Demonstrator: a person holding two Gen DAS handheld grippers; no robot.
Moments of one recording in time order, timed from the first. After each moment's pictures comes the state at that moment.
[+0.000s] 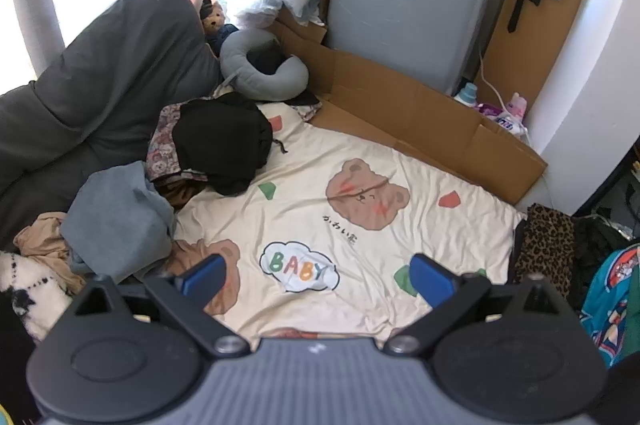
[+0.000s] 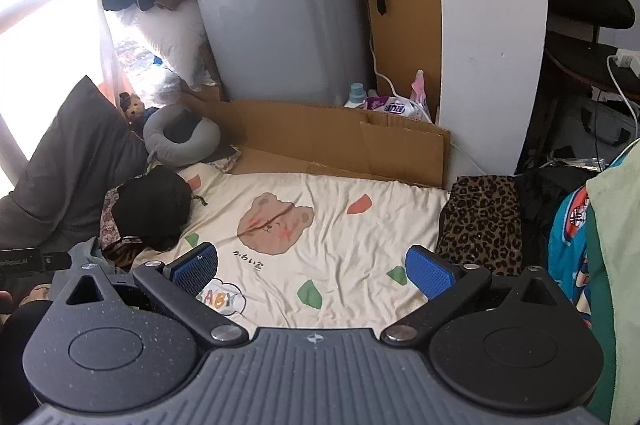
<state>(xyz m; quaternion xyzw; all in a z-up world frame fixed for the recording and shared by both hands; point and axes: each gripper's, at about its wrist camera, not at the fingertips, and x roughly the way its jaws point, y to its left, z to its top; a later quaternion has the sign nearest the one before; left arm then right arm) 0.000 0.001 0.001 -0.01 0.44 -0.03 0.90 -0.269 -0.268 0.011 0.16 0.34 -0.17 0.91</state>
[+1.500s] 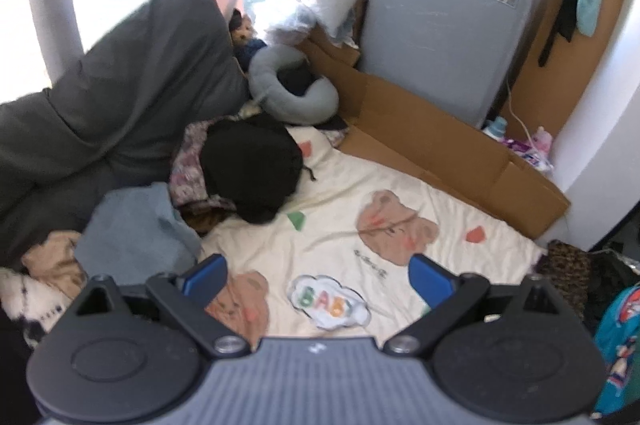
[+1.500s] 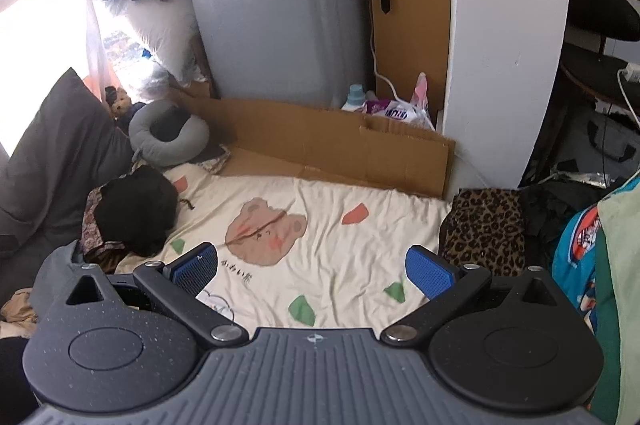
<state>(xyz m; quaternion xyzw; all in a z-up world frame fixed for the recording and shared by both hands) 0.056 0.073 0.008 0.00 0.42 -0.11 0.90 -0.209 -0.276 -0.012 0.15 0.35 -0.18 0.91</state>
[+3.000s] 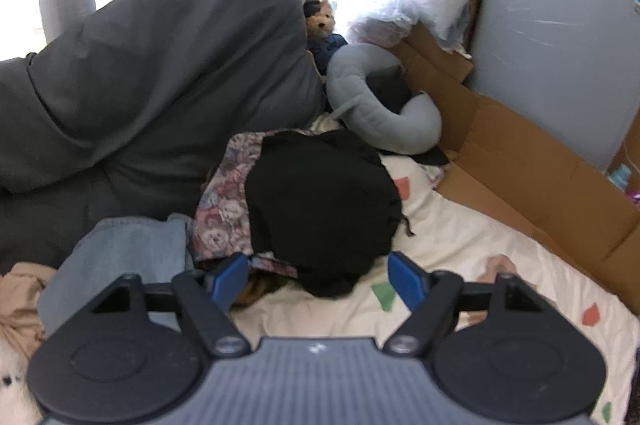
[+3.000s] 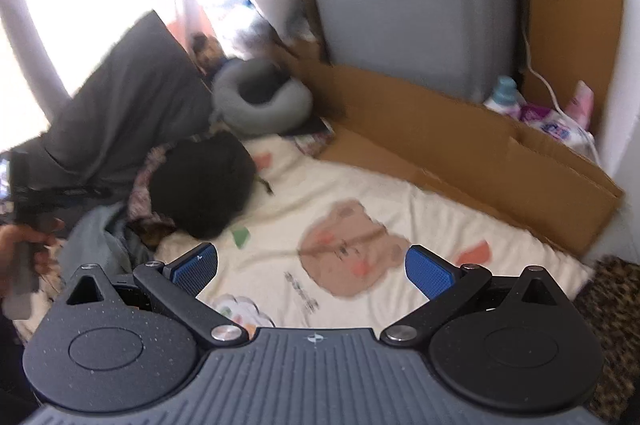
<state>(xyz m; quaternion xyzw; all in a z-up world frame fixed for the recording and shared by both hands) 0.248 0.111 -0.161 -0.02 0.38 -0.03 0.92 -0.029 -0.298 -0.127 0.12 0.36 0.06 0.93</state>
